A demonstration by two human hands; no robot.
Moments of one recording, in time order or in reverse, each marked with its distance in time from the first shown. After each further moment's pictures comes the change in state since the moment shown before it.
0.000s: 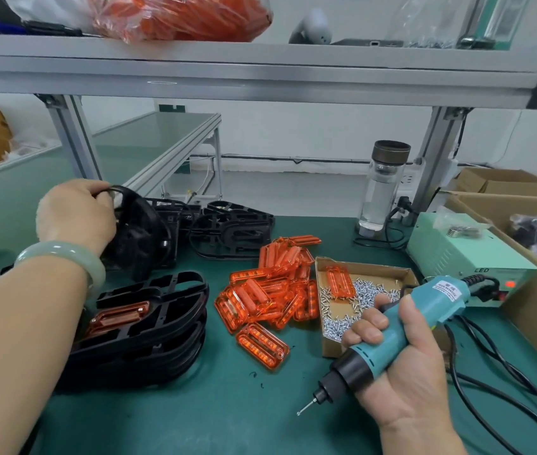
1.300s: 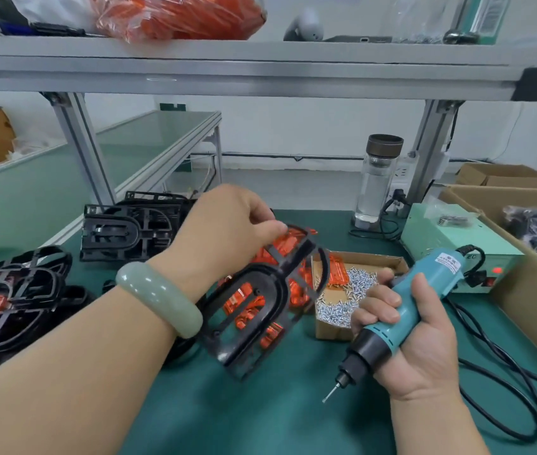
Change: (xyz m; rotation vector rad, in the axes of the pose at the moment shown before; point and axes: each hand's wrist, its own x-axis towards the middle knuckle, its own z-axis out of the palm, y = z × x) left_hand -0.118 0.130 -0.024 -0.217 -0.560 0.453; right_hand 0.000 -0.025 -0.007 0.058 -0.186 0.095
